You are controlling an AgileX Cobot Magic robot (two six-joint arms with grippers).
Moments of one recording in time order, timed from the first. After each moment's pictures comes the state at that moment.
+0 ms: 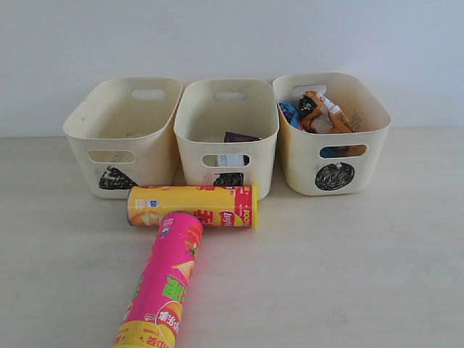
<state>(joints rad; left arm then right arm) 0.03 0.00 0.00 -0.08 0.30 0.01 -0.01 0.01 0.00 -0.04 0.31 0.01</state>
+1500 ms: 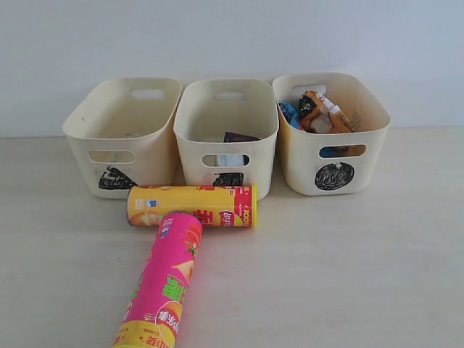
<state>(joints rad) 0.03 0.30 -0.28 0.04 -0.30 -0.45 -0.01 0.01 0.00 -0.03 0.33 0.02</state>
